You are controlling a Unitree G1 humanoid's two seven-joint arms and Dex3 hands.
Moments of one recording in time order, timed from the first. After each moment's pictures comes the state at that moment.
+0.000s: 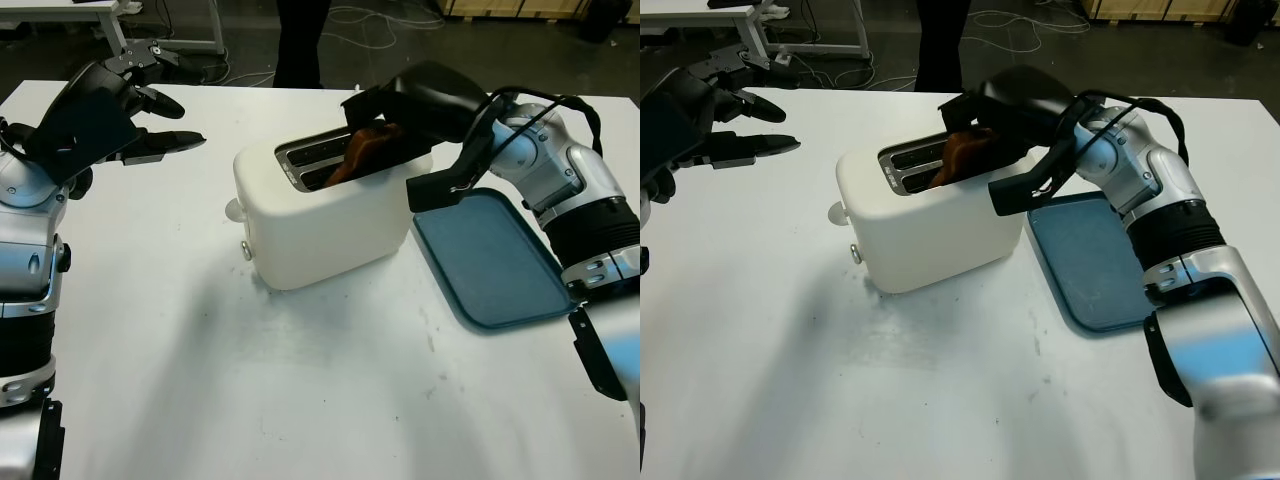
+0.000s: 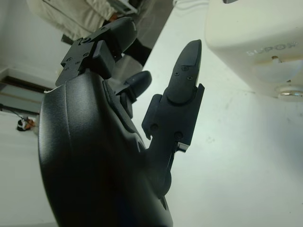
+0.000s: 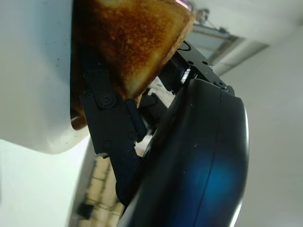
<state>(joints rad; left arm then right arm) -0.57 0.63 0.10 -0.13 0.05 0.38 -0.45 -1.04 -0.52 0.30 0.76 -0.52 -0.58 0.25</state>
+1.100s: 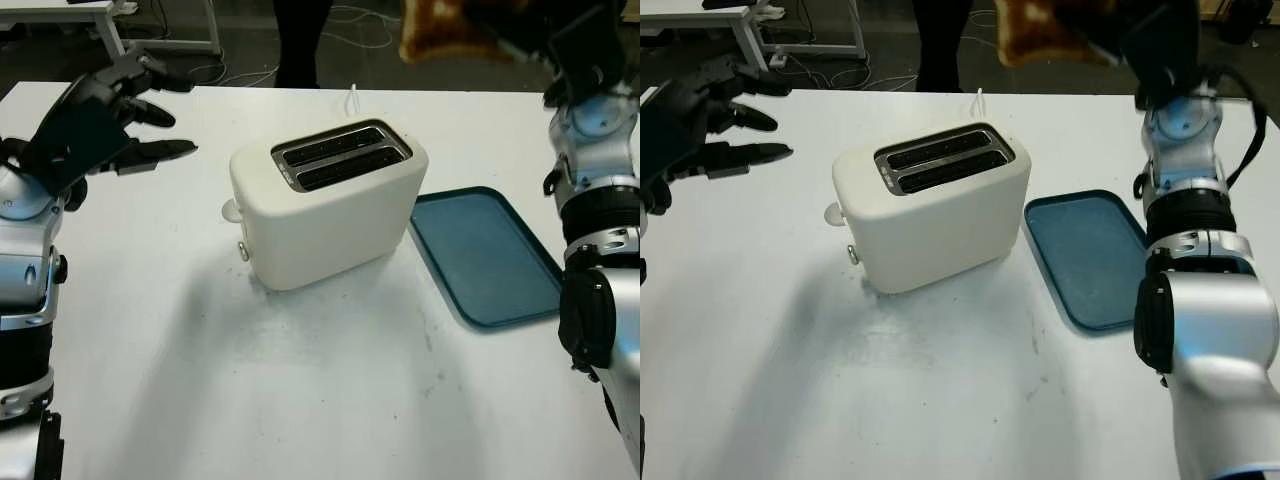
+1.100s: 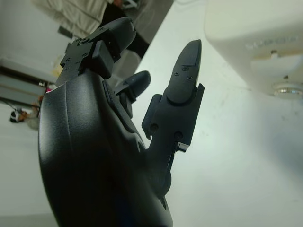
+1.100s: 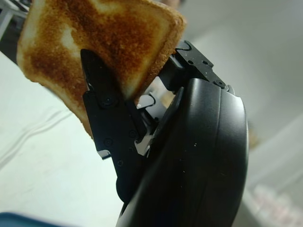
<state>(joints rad) -0.50 0.62 0.14 -0.17 0.05 0.41 -0.42 -1.11 -0.45 -0.16 1.14 -0.05 -0.45 0.06</state>
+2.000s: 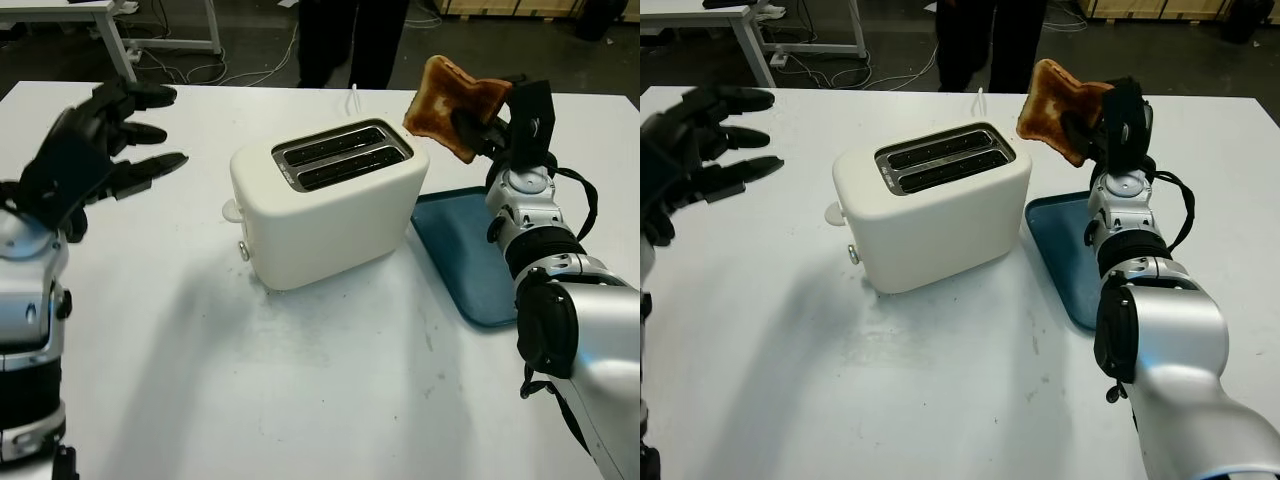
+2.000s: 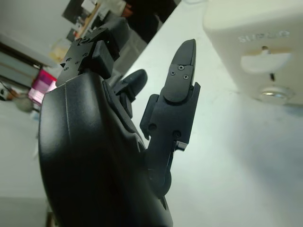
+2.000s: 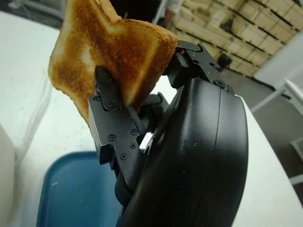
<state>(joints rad) -0.34 0.49 0.22 -0.26 -0.03 0.42 -0.32 -1.07 -0.33 -0.21 1.30 -0.02 -0.22 -0.20</state>
